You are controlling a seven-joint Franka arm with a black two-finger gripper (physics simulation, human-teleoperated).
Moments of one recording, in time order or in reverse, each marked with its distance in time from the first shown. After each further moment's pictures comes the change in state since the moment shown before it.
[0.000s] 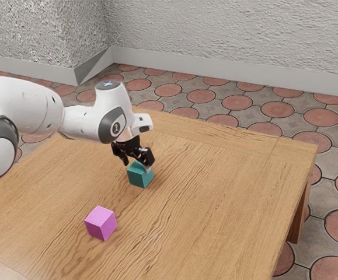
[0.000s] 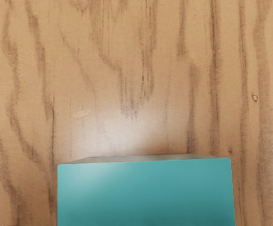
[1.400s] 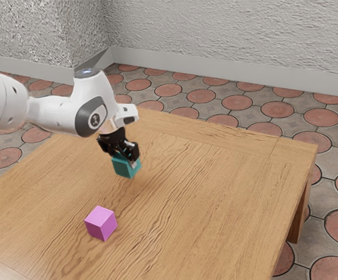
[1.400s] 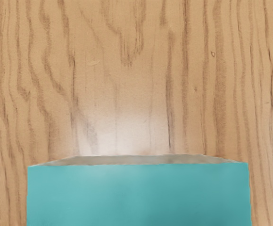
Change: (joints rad) arm -0.008 -0.247 0.002 -0.208 0.029 -0.007 -0.024
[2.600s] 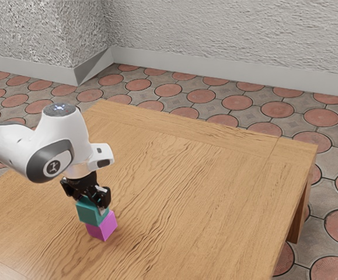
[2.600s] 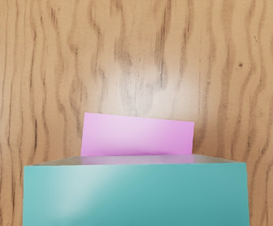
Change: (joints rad) arm 0.179 -0.480 -0.272 -0.572 0.151 -0.010 -0.302
